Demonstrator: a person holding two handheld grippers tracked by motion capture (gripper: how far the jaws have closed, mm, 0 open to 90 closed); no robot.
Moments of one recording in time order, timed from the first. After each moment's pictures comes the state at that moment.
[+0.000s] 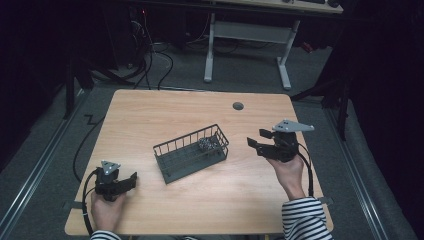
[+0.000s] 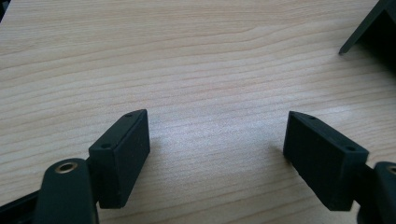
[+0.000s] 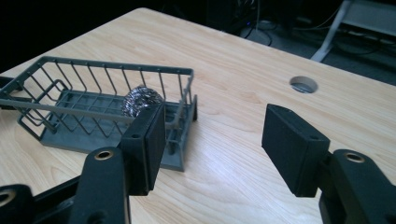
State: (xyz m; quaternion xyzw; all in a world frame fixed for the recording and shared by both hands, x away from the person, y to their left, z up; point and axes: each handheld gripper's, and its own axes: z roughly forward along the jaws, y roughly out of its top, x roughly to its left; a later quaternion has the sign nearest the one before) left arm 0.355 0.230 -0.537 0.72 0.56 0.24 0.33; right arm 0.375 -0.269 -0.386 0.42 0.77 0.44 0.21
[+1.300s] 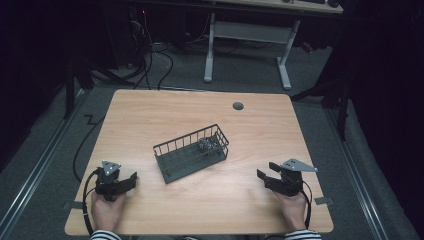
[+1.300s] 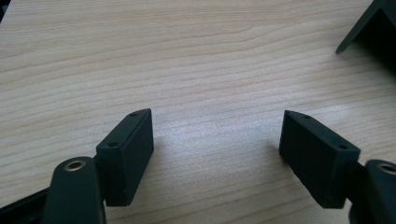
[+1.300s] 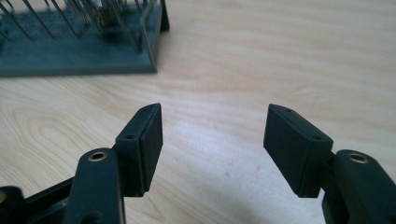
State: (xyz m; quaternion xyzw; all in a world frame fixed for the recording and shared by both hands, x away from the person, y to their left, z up) left arm 0.354 0.229 -0.537 0.72 0.56 0.24 0.33; right arm 0.326 -0.306 -0.498 0.48 0.74 0.42 0.21
